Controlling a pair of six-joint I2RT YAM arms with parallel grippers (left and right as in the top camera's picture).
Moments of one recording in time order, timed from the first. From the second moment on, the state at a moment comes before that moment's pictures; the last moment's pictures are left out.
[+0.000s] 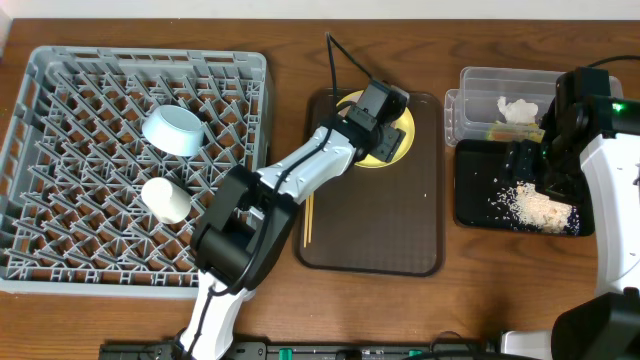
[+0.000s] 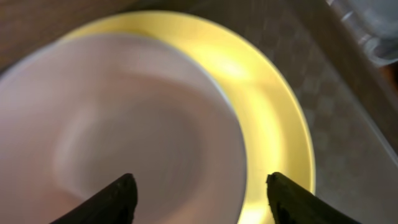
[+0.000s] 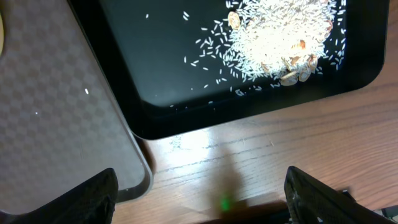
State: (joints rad) left arm -0.64 2.17 1.56 -0.33 0.02 -0.07; right arm -0.13 1.58 1.46 -1.39 0.02 0.25
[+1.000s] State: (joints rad) left arm -0.51 1.80 1.56 -0.50 0.12 -0.06; right arm -0.13 1.58 1.46 -1.40 0.02 0.23
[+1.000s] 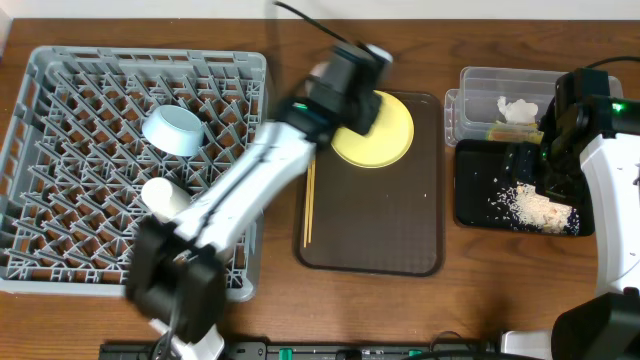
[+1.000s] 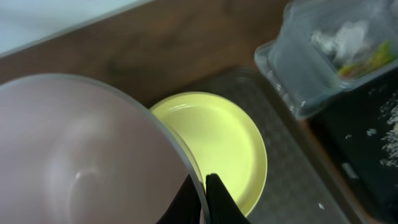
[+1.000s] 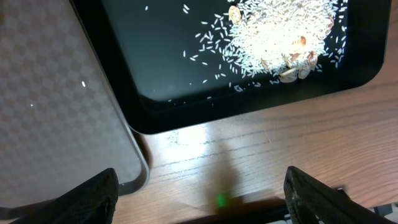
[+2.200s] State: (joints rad) left arm 0.32 2.11 1.56 -0.50 1.50 -0.17; right arm -0.13 1.58 1.46 -1.41 0.02 0.22
